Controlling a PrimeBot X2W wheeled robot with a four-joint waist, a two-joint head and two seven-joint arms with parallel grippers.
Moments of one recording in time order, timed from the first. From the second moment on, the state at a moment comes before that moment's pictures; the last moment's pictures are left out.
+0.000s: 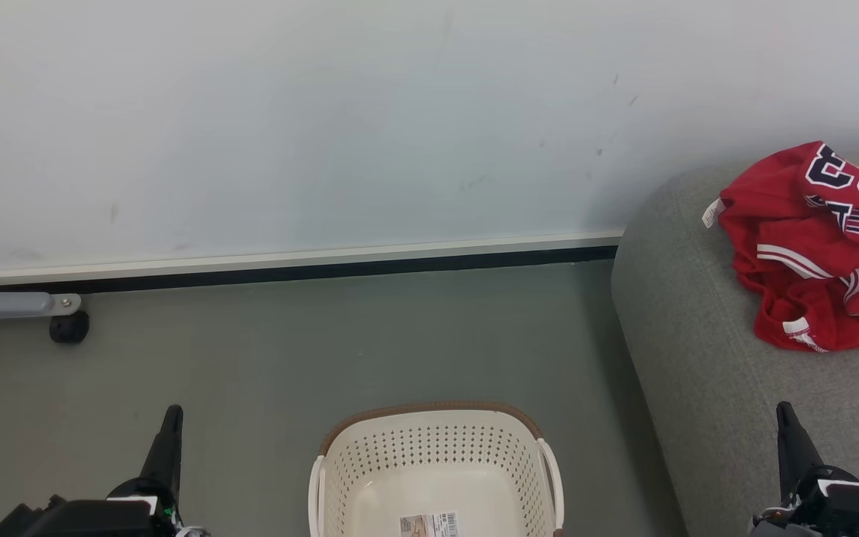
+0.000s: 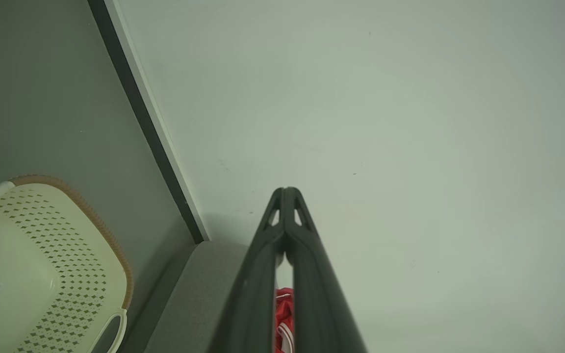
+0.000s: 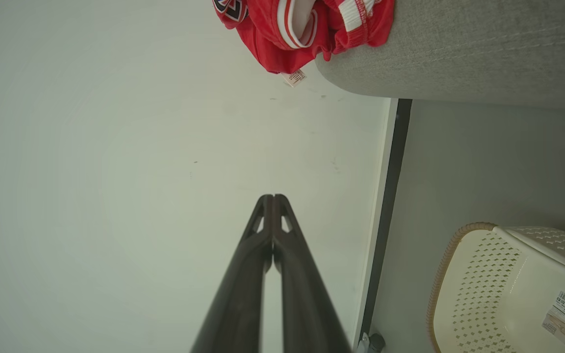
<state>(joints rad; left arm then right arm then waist) -0.08 0.04 0.09 0.29 -1.60 -0.12 0.11 -0.09 -0.04 -0.13 0.30 1.60 0.12 0.11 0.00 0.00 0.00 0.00</state>
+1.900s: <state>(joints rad) -0.08 0.04 0.09 0.30 -1.60 -0.12 0.11 -0.09 -0.04 -0.13 0.30 1.60 0.12 0.11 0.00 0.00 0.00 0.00</state>
